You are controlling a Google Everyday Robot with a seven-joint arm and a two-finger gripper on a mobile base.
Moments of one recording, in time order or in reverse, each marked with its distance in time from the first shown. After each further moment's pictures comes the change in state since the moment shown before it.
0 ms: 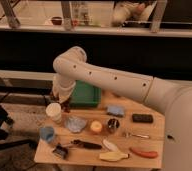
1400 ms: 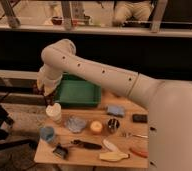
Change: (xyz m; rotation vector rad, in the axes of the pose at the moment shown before) arm -0.039 -0.065 0.002 0.093 -0.115 -0.106
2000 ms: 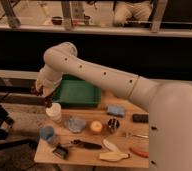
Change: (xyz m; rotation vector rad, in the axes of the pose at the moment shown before) arm -0.006 0.003 0.008 0.046 -0.061 0.015
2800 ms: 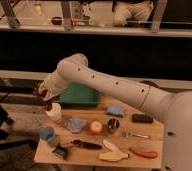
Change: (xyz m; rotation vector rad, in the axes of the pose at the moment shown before) arm 0.000 0.012 0.005 0.132 -0.071 0.038
